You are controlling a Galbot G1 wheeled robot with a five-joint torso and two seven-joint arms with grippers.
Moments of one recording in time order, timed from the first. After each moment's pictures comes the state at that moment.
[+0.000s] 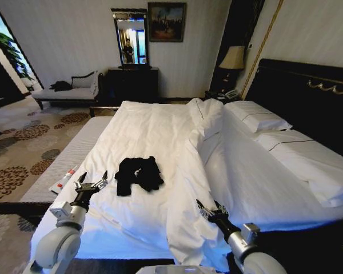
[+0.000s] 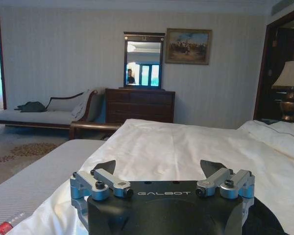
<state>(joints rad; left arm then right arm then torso) 1.66 -1.08 -0.74 -2.25 -0.58 0.15 -0.21 -1.87 1.22 0.56 2.34 0.48 -0.29 0.02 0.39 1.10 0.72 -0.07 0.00</state>
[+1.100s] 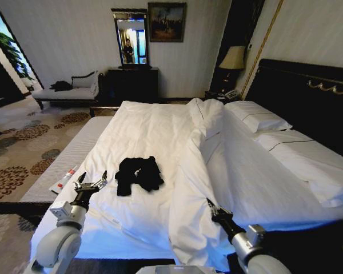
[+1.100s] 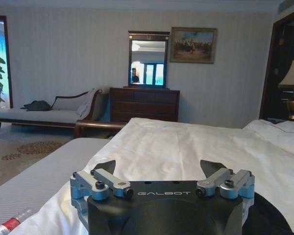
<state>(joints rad) 1.66 -1.09 -0.74 -2.24 -0.58 0.15 -0.22 -1.91 1.25 0.68 2.37 0.49 -0.29 0.02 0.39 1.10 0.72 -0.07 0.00</state>
